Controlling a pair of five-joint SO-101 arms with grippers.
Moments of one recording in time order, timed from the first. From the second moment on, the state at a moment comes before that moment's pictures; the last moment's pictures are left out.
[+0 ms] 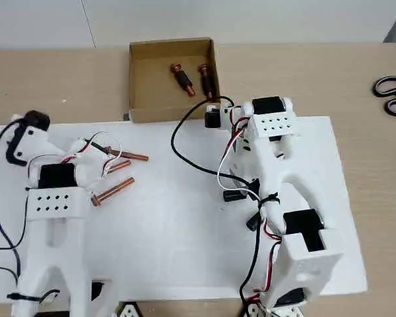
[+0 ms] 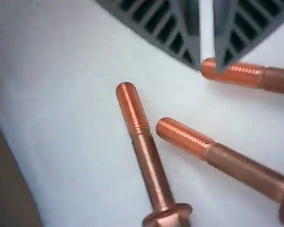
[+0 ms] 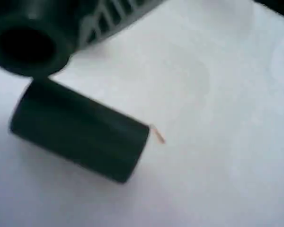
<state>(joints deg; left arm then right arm) -7.6 -30.0 38.0 66.6 63.3 -12.3 14.4 -4.1 97.6 19.5</state>
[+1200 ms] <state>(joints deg) -7.6 -29.8 51.4 48.0 72.1 -10.9 7.6 -4.1 97.7 19.5</state>
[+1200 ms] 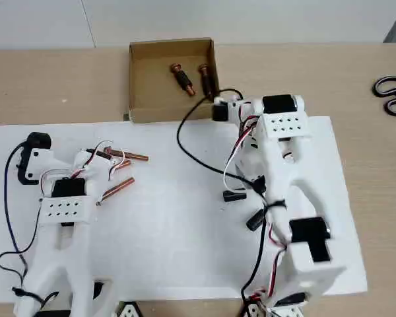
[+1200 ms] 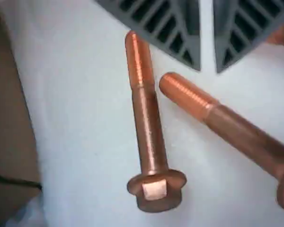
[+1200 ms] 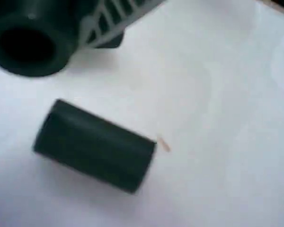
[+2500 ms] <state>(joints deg) -9.0 -3.6 22.1 64.0 74.8 -1.8 -3.5 -0.6 96.3 16.4</state>
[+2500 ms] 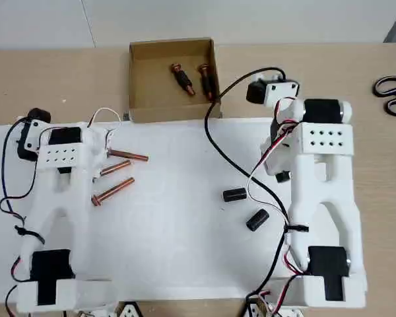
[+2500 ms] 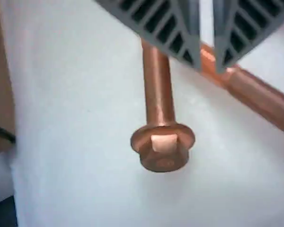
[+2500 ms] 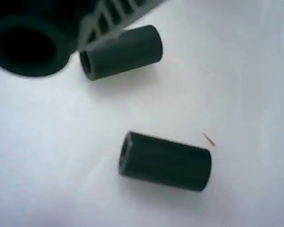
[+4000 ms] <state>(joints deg) -8.4 3.2 19.6 68.1 76.4 -1.4 -3.5 3.6 92.9 15.5</state>
